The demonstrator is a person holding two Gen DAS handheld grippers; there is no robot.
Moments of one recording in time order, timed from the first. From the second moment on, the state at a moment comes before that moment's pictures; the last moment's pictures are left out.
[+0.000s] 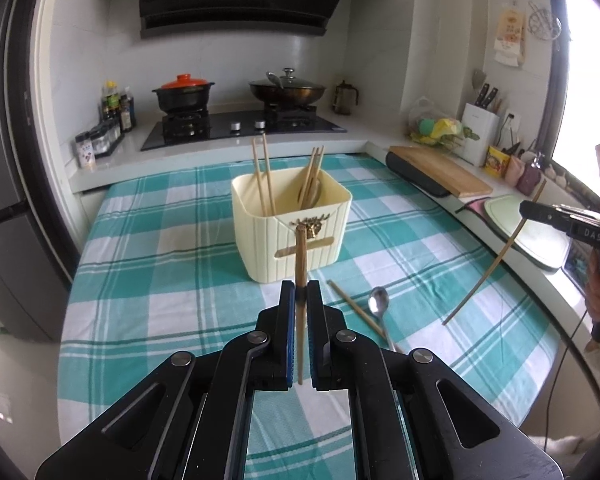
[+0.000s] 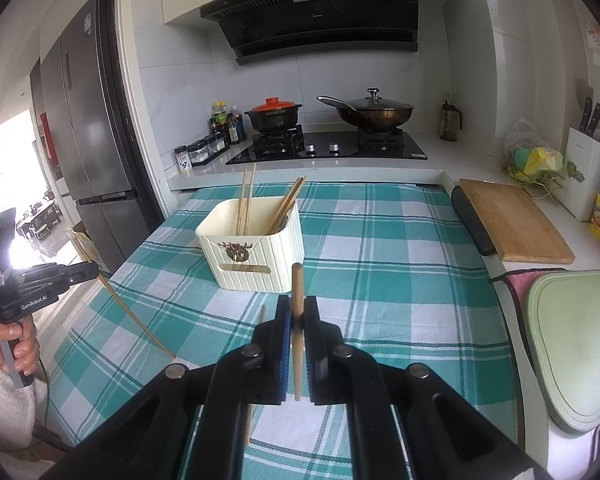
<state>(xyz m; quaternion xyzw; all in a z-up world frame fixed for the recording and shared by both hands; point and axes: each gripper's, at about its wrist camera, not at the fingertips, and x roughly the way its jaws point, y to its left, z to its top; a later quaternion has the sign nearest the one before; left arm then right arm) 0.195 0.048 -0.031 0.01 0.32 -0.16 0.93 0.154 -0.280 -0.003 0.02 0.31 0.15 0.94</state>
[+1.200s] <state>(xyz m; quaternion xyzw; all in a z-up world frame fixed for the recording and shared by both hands) 0.314 0.061 0.083 -0.08 0.15 -0.16 0.97 0.278 -0.198 0.107 -0.01 0.13 0.18 0.97</state>
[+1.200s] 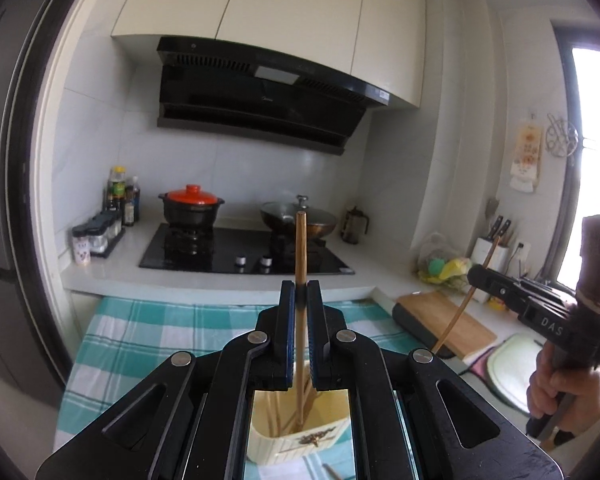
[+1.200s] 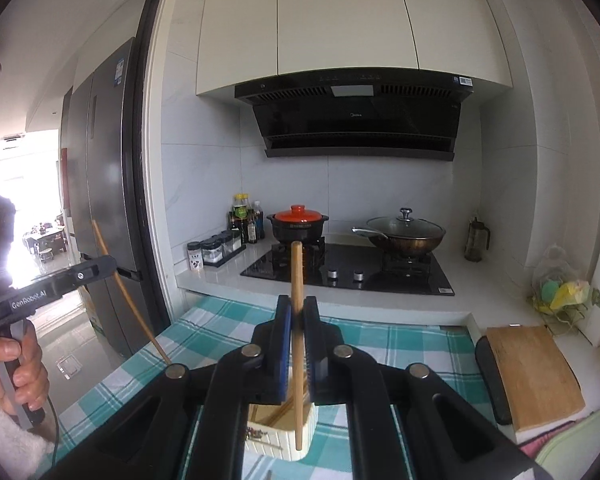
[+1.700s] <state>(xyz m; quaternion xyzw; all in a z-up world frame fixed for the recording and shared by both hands) 0.430 0.029 -0.035 -0.08 0.36 -0.18 0.91 0.422 -0.152 -0.035 0.06 0.35 0.24 0.90</state>
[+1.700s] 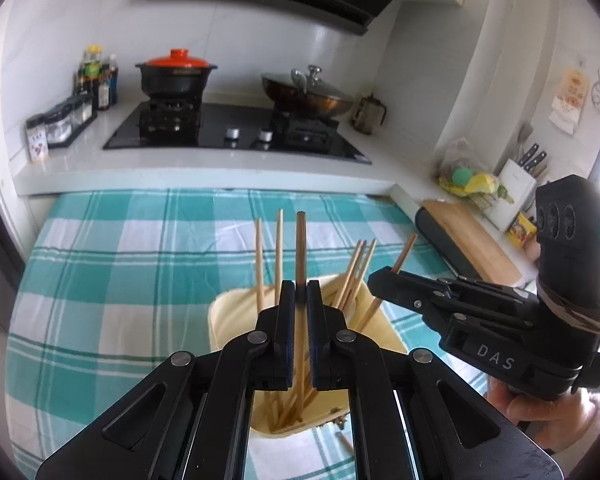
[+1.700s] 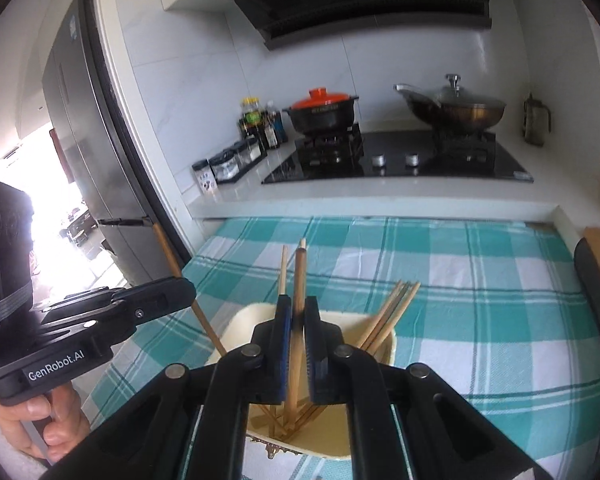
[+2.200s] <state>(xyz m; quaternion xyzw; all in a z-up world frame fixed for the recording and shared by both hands) 0.296 0.058 -0.112 -0.05 0.45 -0.16 0.88 0.296 -0.220 -0.064 -0.04 0.40 0.19 0.90</state>
